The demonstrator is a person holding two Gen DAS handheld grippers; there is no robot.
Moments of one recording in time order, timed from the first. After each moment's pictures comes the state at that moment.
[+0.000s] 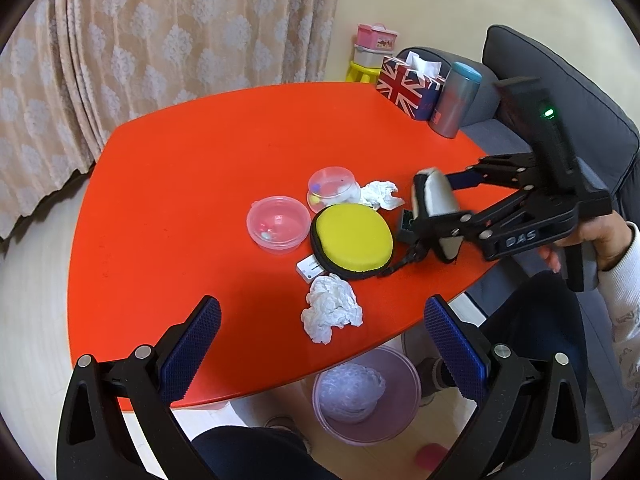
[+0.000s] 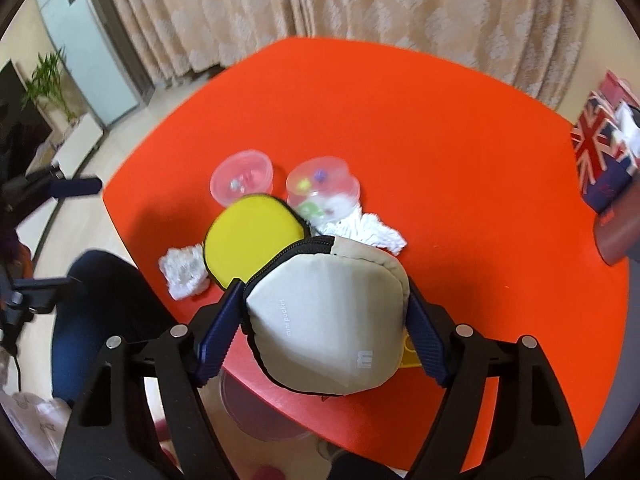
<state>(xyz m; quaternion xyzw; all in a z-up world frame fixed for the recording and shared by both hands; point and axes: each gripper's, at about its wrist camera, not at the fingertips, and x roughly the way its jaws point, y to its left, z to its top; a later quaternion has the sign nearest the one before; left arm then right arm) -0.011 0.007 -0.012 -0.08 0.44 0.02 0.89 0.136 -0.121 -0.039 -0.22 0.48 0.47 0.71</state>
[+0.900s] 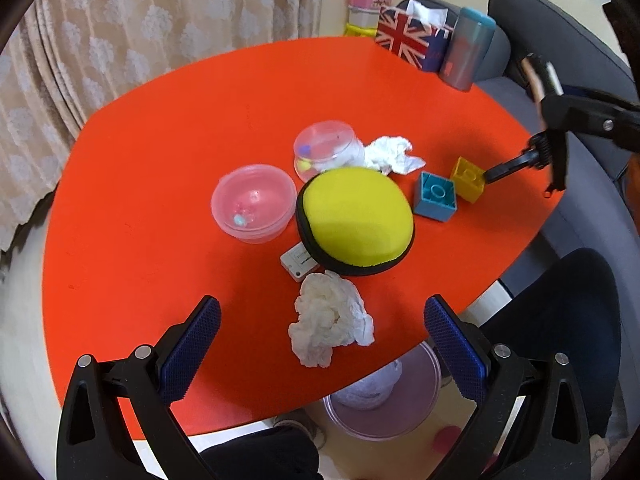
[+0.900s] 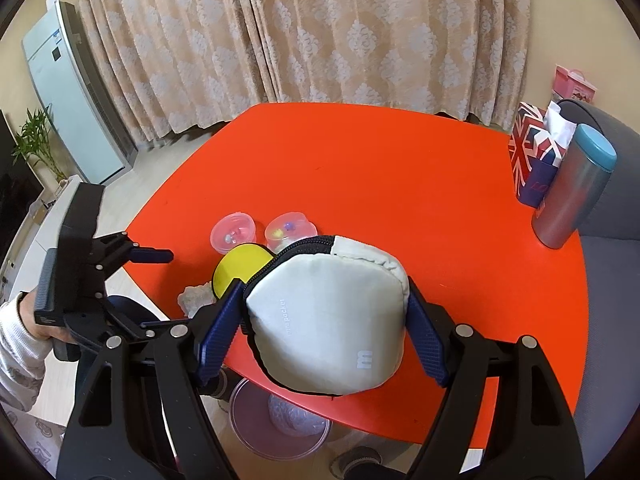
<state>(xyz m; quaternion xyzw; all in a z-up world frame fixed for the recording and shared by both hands) 0.036 -0.001 -0.061 -0.05 0.51 0.02 0.86 0.130 -0.173 0.020 -0.15 0.43 0.44 0.77</state>
